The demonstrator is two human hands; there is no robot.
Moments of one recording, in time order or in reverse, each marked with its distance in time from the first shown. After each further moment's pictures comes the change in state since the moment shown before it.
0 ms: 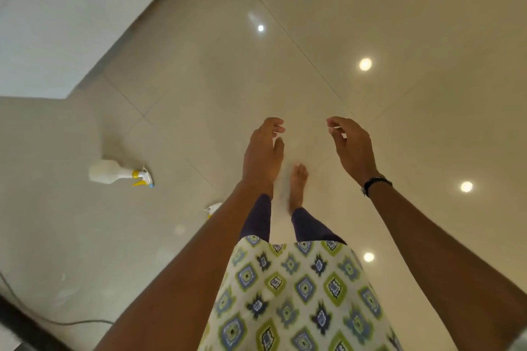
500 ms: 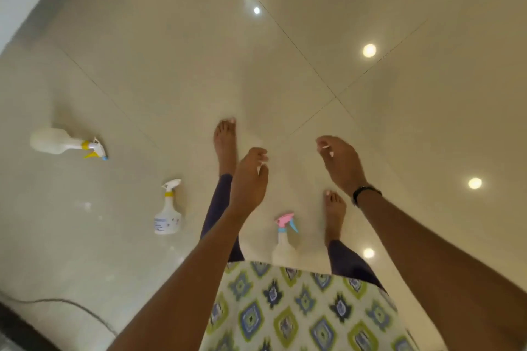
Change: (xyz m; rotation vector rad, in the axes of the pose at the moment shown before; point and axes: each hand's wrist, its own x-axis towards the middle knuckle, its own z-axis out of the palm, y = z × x) left_hand -0.089 -0.046 0.200 0.018 0.035 -0.079; right_hand -0.072 0.194 -0.026 -0.041 -0.200 0.123
